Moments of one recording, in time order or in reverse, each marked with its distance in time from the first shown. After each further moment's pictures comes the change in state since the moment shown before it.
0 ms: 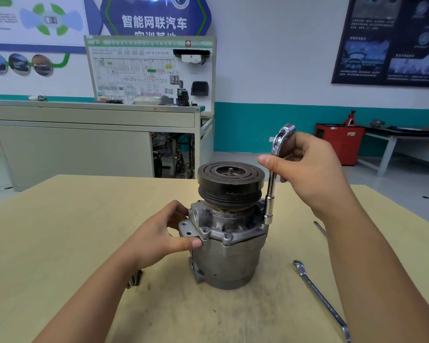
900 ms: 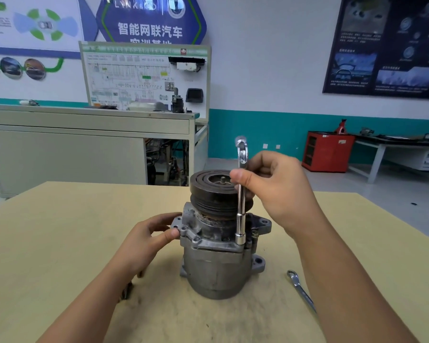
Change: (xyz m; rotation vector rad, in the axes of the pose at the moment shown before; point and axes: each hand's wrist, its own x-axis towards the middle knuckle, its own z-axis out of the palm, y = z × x) left_hand 0.014 -0.024 0.005 -0.091 0.180 0.014; right_hand -0.010 -0.013 0.025 0.107 -0.113 0.047
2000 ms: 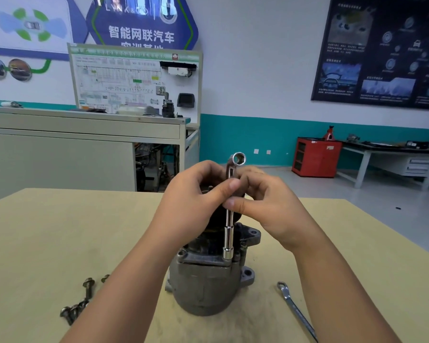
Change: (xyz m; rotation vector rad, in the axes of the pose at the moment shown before) left_hand 0.017 0.137 0.045 -0.054 0.062 0.365; right_hand 0.005 0.025 -0.014 0.102 -0.261 -0.032
